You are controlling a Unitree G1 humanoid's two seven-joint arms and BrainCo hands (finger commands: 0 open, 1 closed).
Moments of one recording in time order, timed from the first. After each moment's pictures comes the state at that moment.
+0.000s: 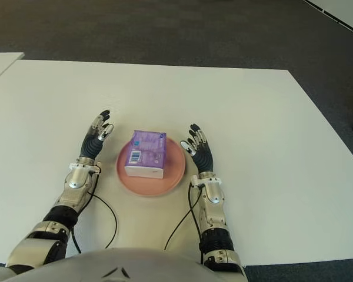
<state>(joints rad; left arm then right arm) -0.21 0.14 0.02 0.80 0.14 -0.77 0.07 -0.02 0.02 -0.06 0.40 0.12 -0.41 0.16</state>
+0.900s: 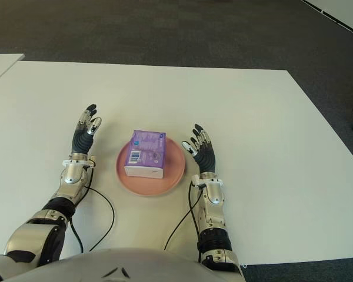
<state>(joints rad) -0.30 0.16 0.06 0.99 0.10 -0.88 0.17 -0.03 0.05 -0.10 0.42 0.16 -0.45 0.16</state>
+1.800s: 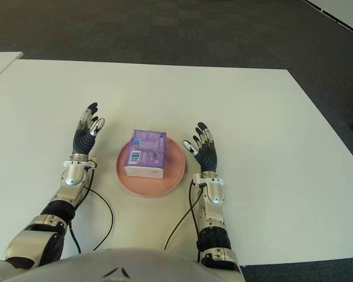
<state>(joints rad) -0.25 0.16 0.03 0.87 0.13 -0.85 0.19 -0.04 0.06 -0.11 0.44 0.16 -0.48 0.14</state>
